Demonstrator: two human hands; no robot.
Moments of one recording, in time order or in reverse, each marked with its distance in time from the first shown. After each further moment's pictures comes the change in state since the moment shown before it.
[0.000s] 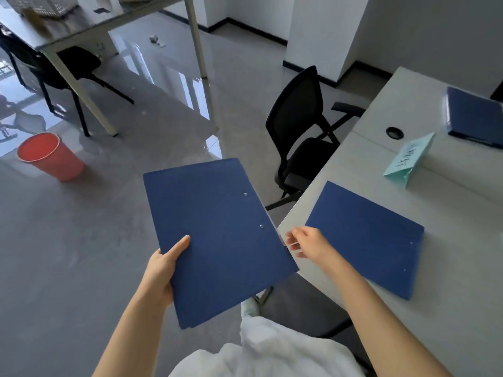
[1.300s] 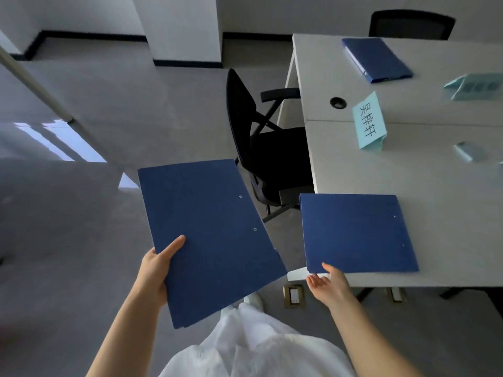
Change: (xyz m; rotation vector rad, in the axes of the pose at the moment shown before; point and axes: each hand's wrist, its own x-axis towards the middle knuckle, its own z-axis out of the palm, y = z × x) left_hand 0.296 0.279 0.063 0.492 -0.407 -0.127; right_hand 0.138 -0.059 0.141 1.855 0.775 0.618
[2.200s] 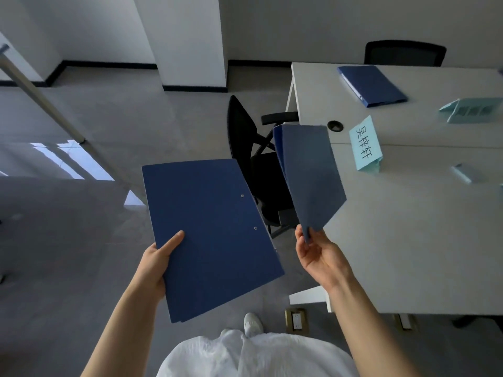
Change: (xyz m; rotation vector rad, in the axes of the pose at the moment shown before) left_hand 0.008 0.035 0.027 0.007 -0.060 0.079; right_hand -0.104 -0.044 0.087 0.081 -0.811 -0.024
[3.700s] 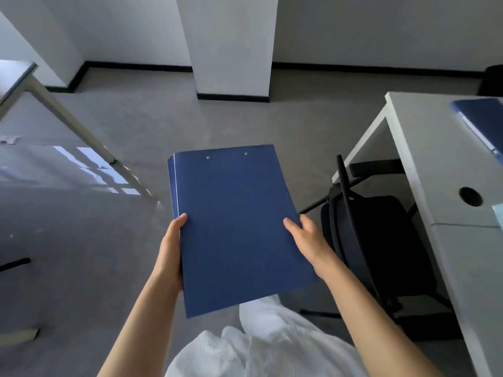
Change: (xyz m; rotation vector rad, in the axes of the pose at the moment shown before) left_hand 0.308 0.320 -0.123 -0.117 -0.006 -0.051; right_hand 0.377 0.179 0.316 -1.353 0.186 -0.103
